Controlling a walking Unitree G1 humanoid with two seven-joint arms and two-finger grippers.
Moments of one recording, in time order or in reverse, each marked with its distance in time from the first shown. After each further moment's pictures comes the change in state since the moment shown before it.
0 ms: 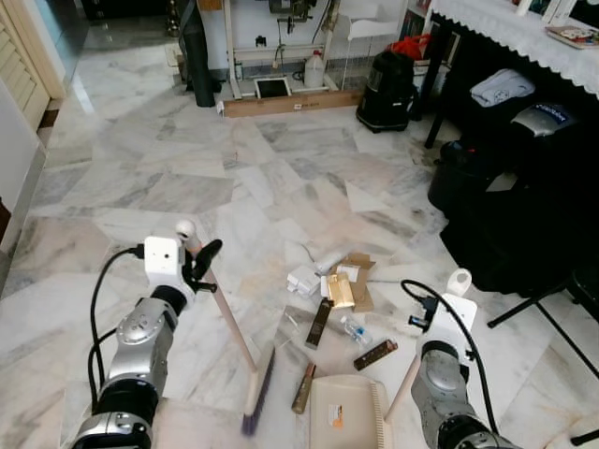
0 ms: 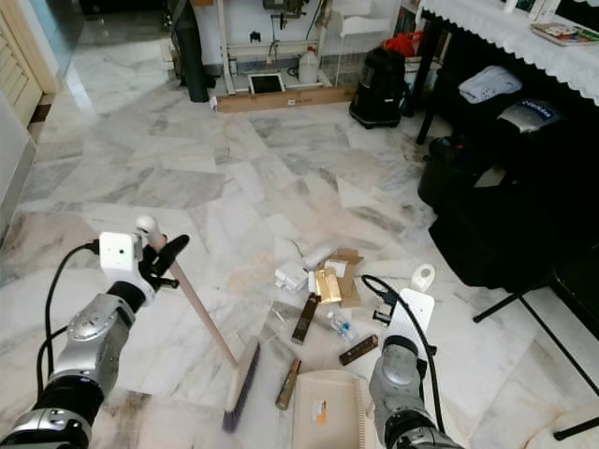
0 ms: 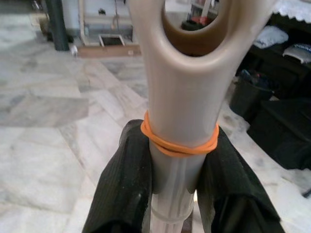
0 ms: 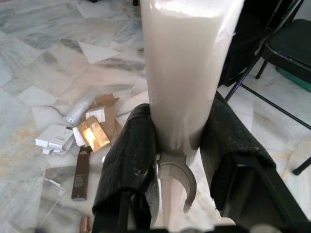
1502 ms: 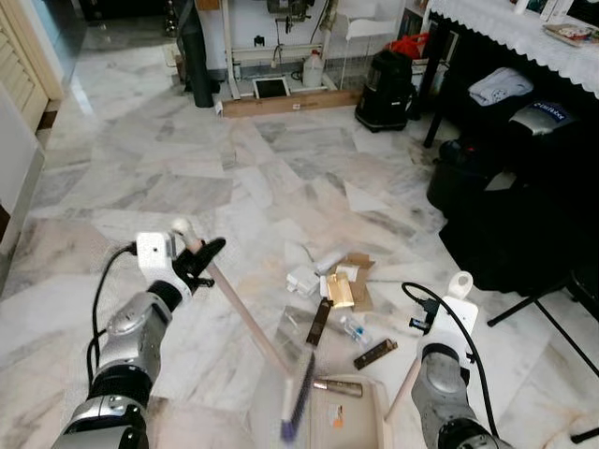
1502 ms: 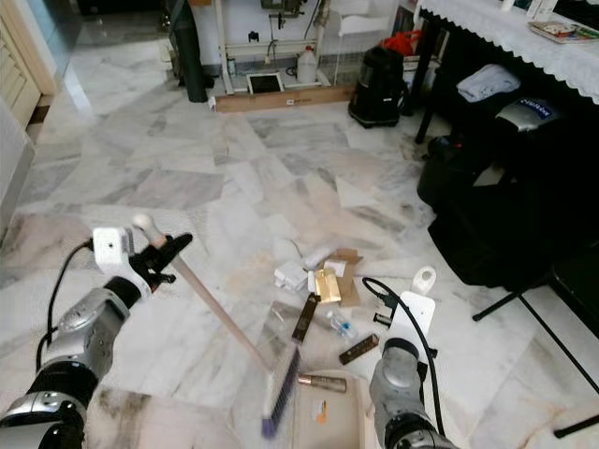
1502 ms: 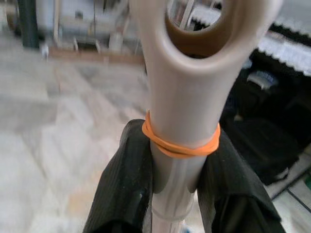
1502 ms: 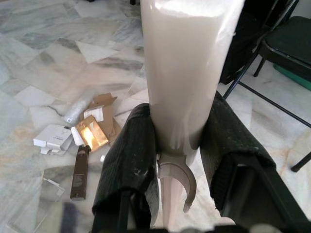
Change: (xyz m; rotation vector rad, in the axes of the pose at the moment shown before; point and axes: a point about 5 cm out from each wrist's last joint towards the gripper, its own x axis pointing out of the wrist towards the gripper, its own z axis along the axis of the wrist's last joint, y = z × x) left arm 0.007 0.016 0.030 -0.122 -0.070 -0.103; right arm -0.001 -0.001 -0.002 0.005 0.002 -0.007
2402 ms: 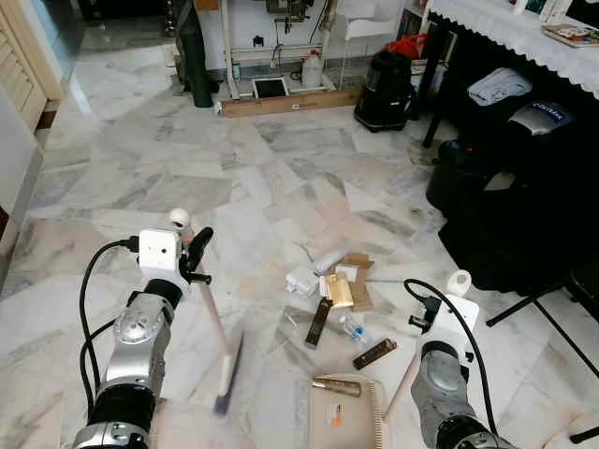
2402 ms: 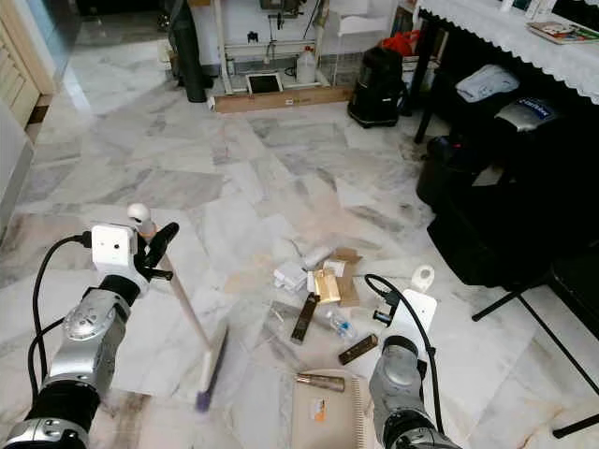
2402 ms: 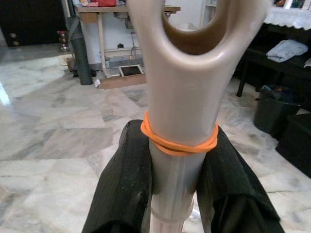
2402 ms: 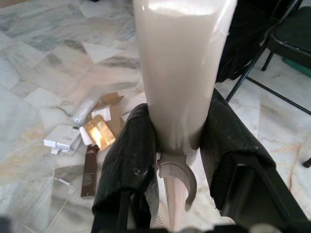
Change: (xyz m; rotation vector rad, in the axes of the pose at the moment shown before) left arm -0.010 -0.017 -0.008 0.254 -0.047 0.159; right arm 0.001 0.004 0.001 0.058 0.016 0.034
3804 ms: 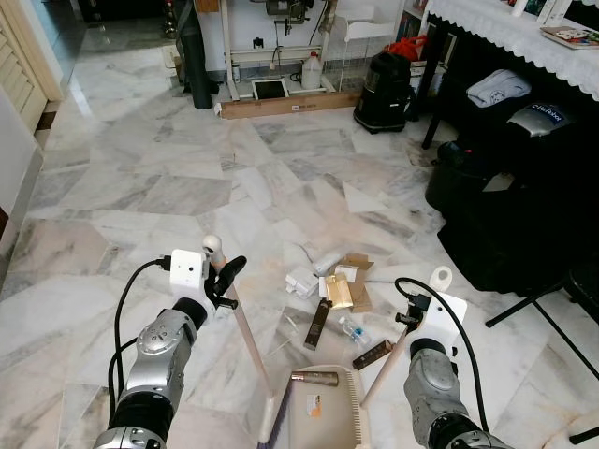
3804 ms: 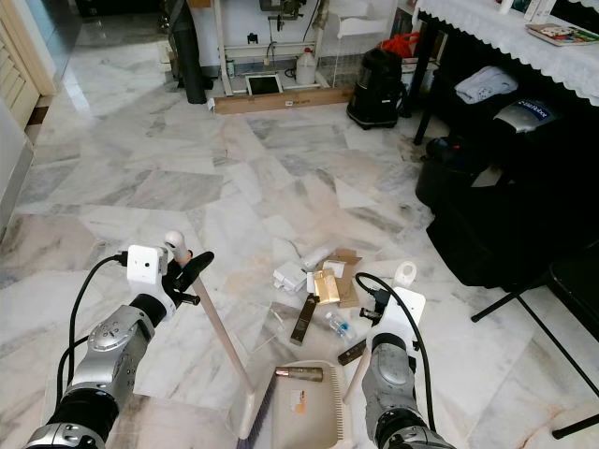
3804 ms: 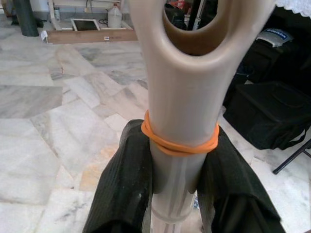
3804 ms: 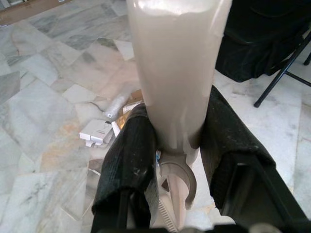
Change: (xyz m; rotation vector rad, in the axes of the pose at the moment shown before) left arm -0.007 -0.026 -0.033 -0.148 0.165 -0.156; right arm -0.003 0.016 -0.001 0.069 0.016 0.132
